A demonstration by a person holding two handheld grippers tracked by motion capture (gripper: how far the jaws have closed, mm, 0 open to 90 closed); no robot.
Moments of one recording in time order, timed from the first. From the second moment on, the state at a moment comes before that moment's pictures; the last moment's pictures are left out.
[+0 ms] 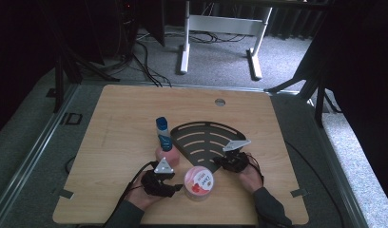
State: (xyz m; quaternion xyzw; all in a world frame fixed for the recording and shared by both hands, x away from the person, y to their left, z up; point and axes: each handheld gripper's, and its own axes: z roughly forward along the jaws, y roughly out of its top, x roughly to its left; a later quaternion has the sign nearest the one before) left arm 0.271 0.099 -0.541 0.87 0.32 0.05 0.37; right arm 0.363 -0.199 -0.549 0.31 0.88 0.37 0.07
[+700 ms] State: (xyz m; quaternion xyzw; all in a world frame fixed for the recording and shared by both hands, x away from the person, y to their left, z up) left arm 0.258 0.093 -0.540 0.88 0.28 0.05 0.38; right arm 0.364 -0.200 -0.550 0.31 0.87 0.37 0.06
